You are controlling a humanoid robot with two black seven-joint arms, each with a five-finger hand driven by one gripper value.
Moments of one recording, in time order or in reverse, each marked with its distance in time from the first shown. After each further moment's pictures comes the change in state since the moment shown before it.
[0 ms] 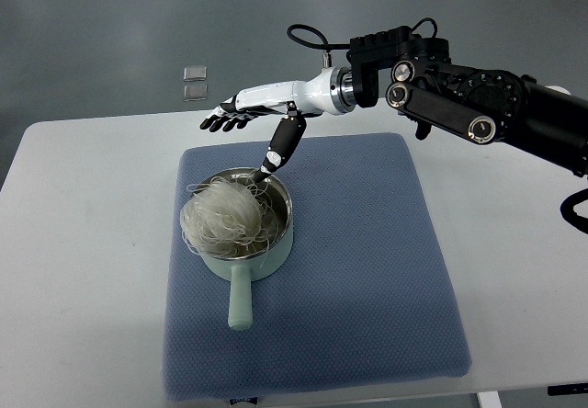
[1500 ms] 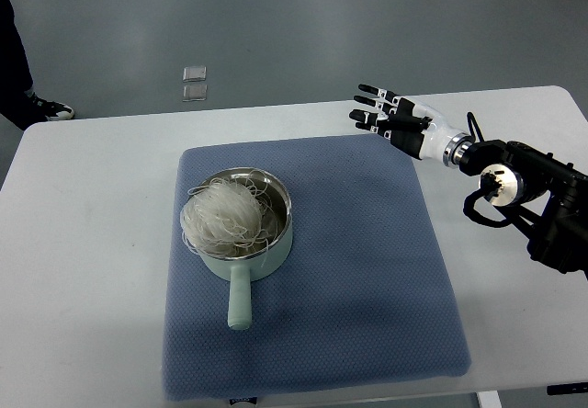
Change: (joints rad) left arm 0.000 0.000 0.000 -0.001 0.000 0.000 0.000; right arm -0.507 -0.101 0.378 -0.100 0.832 -0.260 -0.119
